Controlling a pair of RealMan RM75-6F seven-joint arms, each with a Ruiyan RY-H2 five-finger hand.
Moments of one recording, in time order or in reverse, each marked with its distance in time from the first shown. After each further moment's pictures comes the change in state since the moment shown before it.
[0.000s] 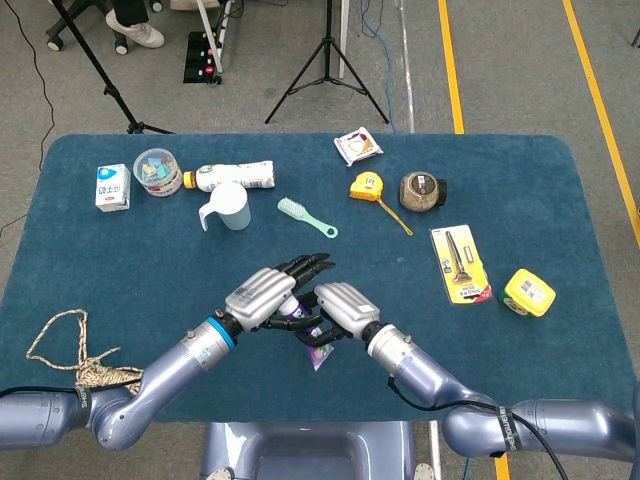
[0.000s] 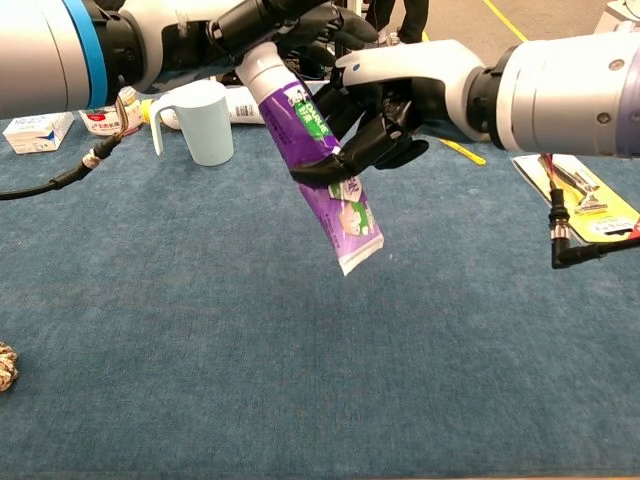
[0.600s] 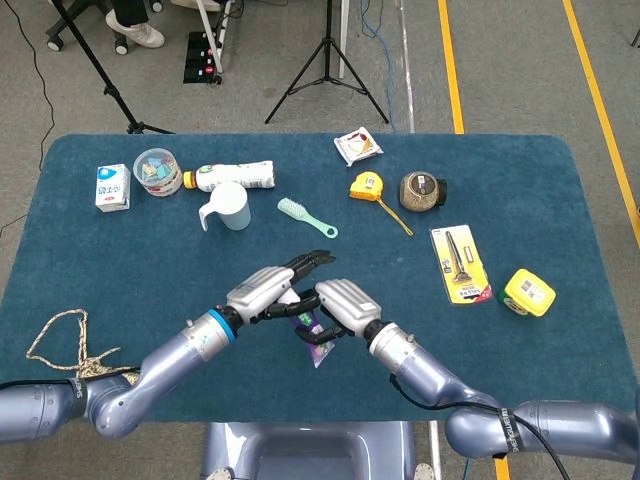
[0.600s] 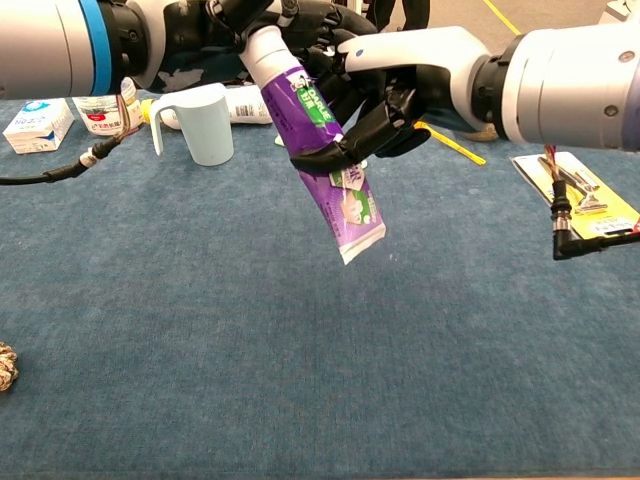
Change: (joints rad) left arm -0.006 0.035 -0.061 0.025 -0.044 -0.151 -0.227; right arm -0.009 0.000 0.001 0.003 -0.050 0.026 0.020
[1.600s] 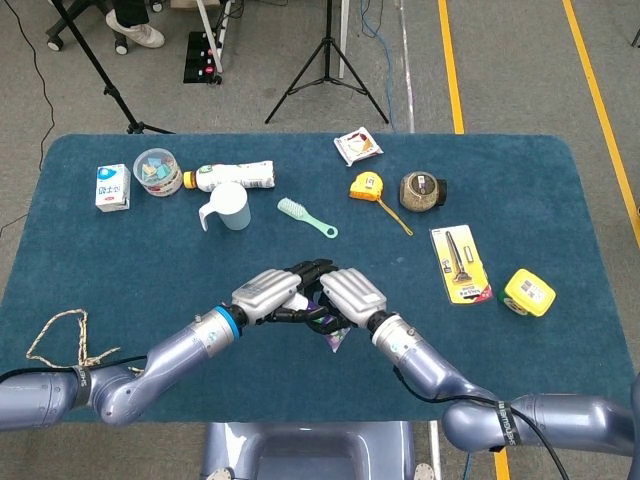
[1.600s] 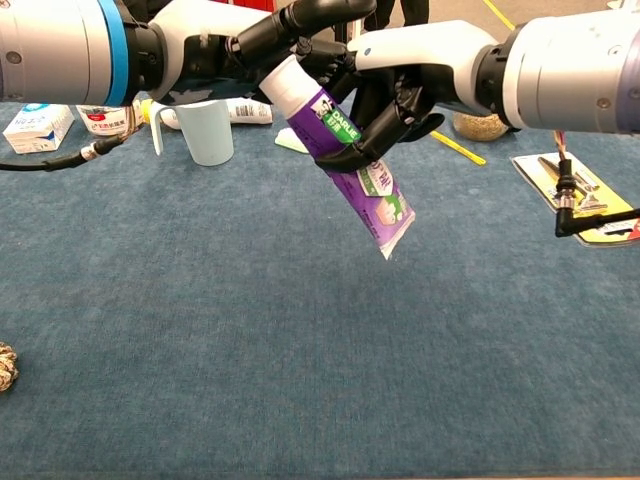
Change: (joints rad) left arm -0.102 0.026 0.062 0.027 -0.060 -0.035 0.103; right arm 0.054 0.018 -0.032 0.013 0.096 0.041 -0.164
